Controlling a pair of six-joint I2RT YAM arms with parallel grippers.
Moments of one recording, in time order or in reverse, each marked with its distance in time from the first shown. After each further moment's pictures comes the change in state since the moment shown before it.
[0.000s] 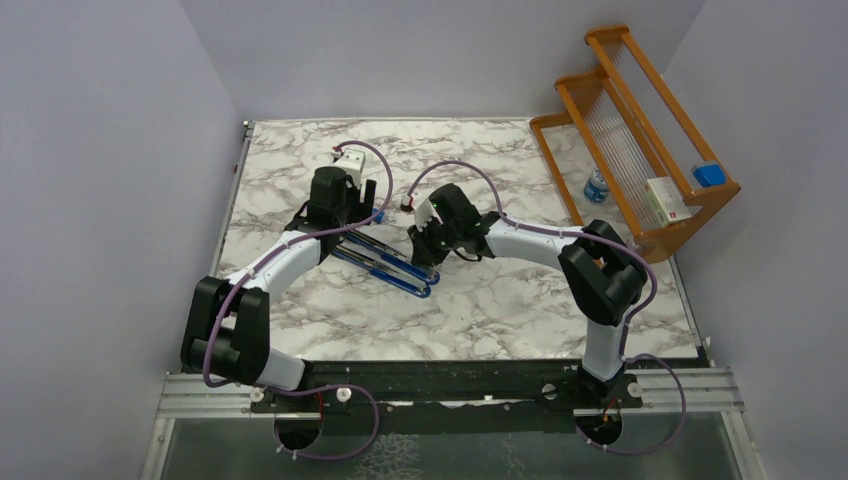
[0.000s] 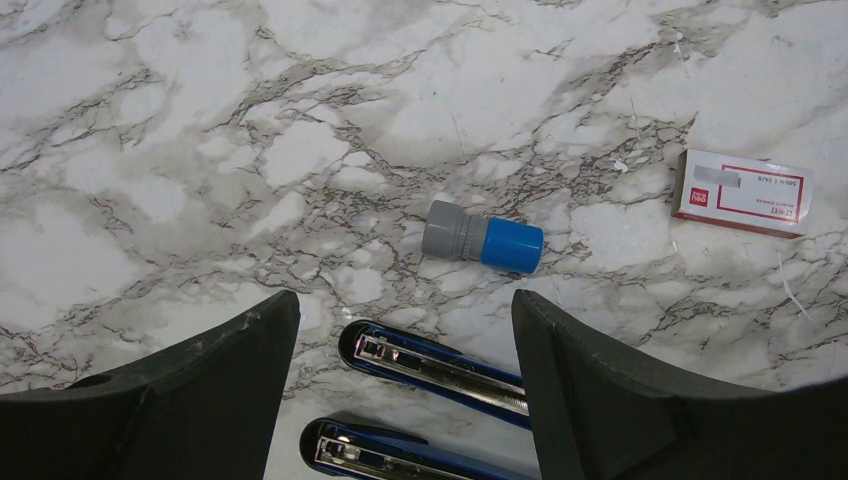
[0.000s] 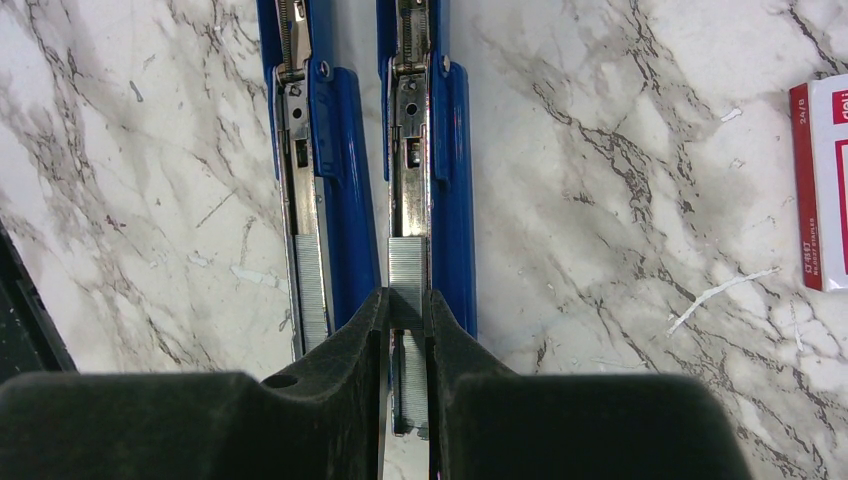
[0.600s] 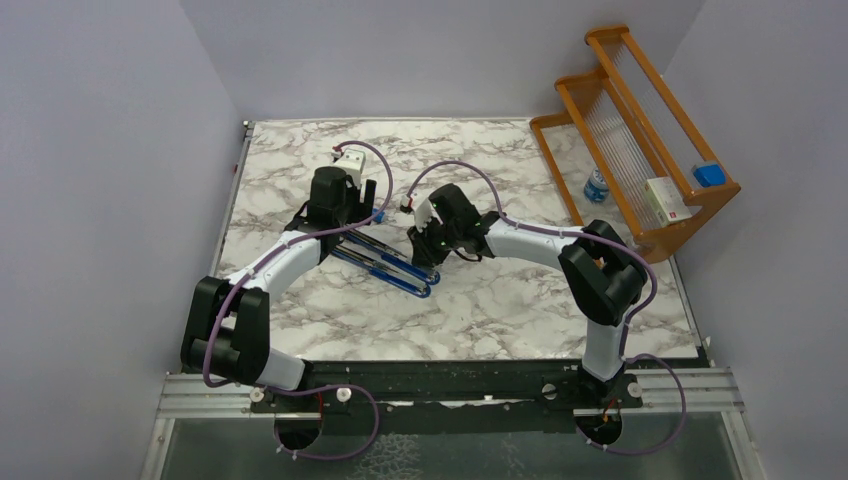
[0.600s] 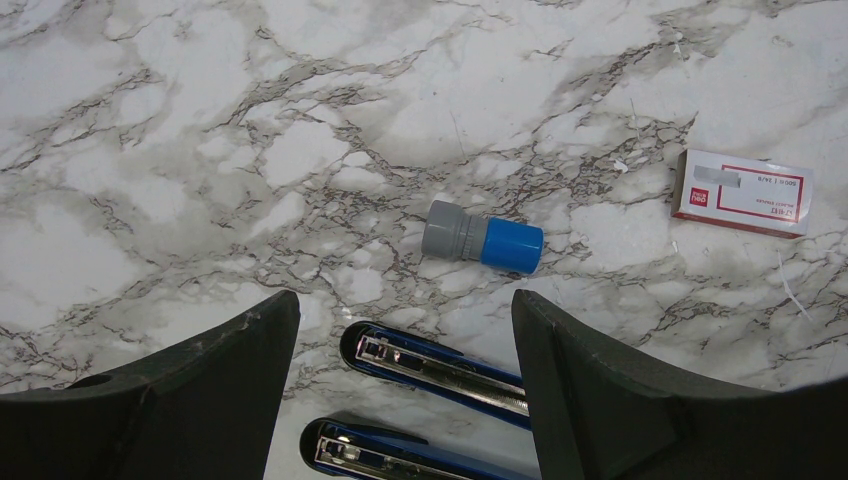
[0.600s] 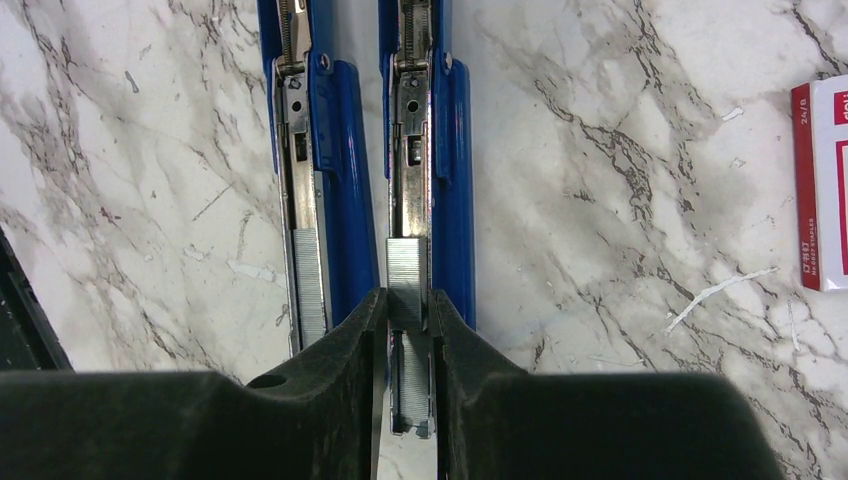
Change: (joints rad) left arm 0.000 0.000 0.000 0.000 0.000 0.000; right arm 0.000 0.000 0.003 -0.013 0.000 -0.018
